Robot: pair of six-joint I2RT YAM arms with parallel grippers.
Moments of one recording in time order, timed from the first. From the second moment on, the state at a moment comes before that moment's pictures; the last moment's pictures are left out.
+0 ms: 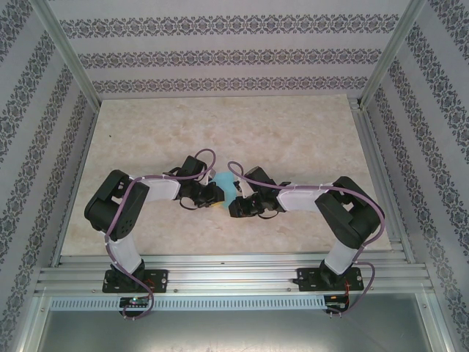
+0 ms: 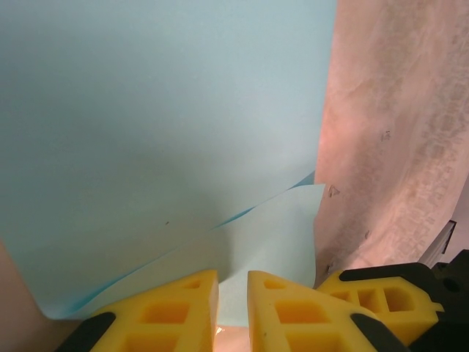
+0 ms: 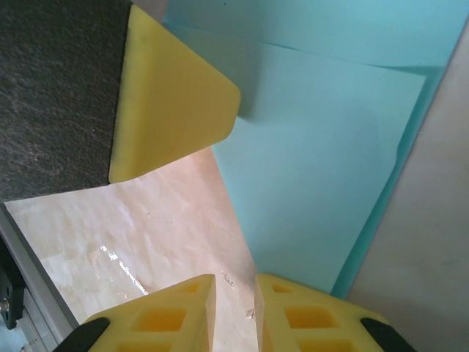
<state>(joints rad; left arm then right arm) -0.50 1.79 0.85 -0.10 0.60 -0.77 0.71 1.72 0.78 -0.08 -0.50 0.50</state>
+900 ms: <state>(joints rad) -0.52 1.79 0.85 -0.11 0.60 -0.76 0.67 1.72 0.73 -0.07 -0.56 0.59</state>
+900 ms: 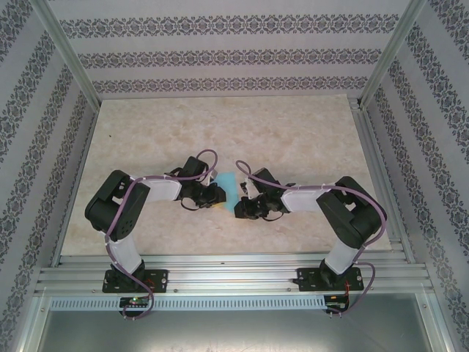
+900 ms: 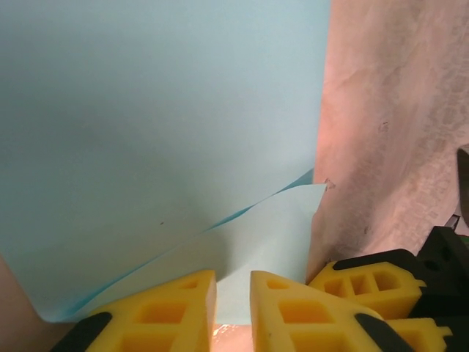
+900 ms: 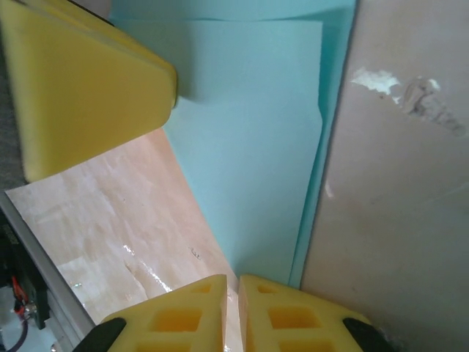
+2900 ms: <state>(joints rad) -0.60 1.79 0.87 -0.13 0.50 -0.70 0.67 1.77 0.83 -0.22 -0.54 0.64</state>
